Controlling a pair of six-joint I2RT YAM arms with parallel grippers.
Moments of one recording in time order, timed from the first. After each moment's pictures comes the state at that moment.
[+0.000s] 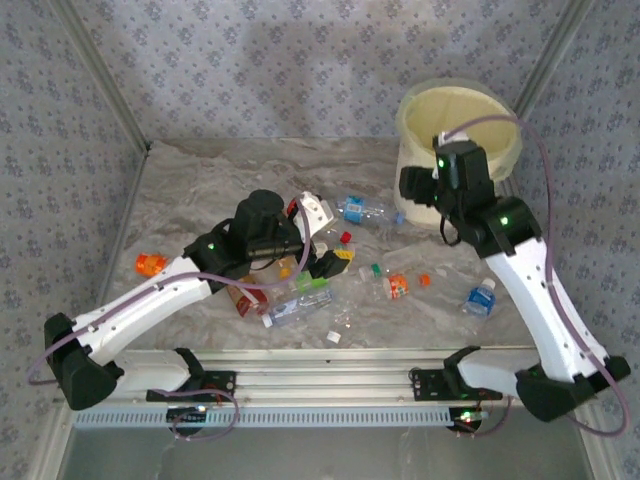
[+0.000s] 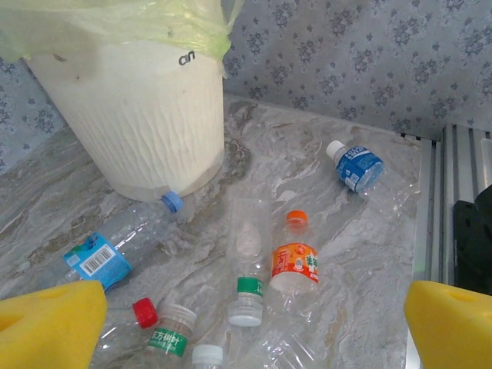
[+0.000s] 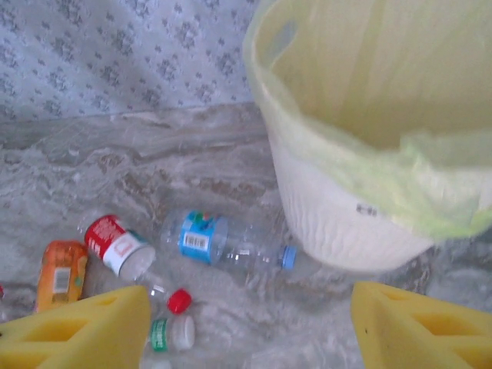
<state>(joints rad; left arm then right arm) -0.89 1.22 1.16 -0.32 0.27 0.12 0.48 1.16 1.51 -0.92 0.31 0.35</state>
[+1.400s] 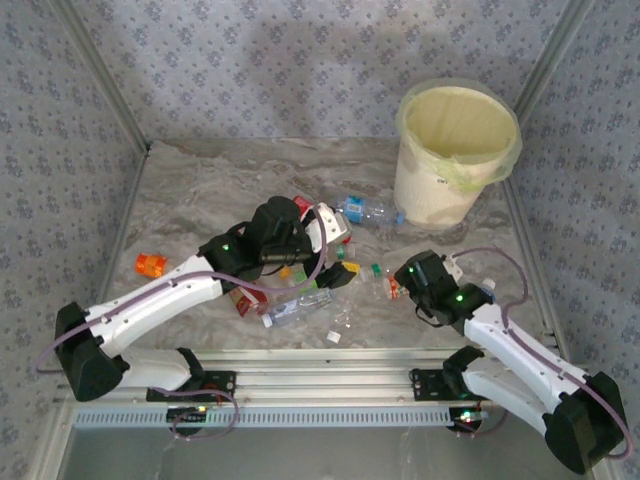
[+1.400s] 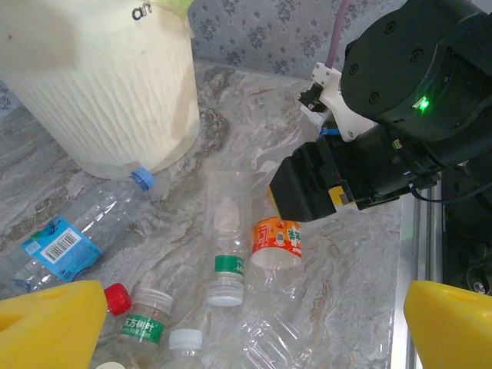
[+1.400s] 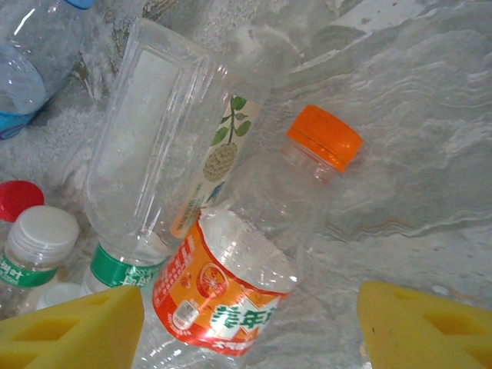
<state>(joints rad) -0.94 1.28 1.16 -0.35 0.27 0.15 0.55 0.87 0.51 -0.59 0.25 1.27</state>
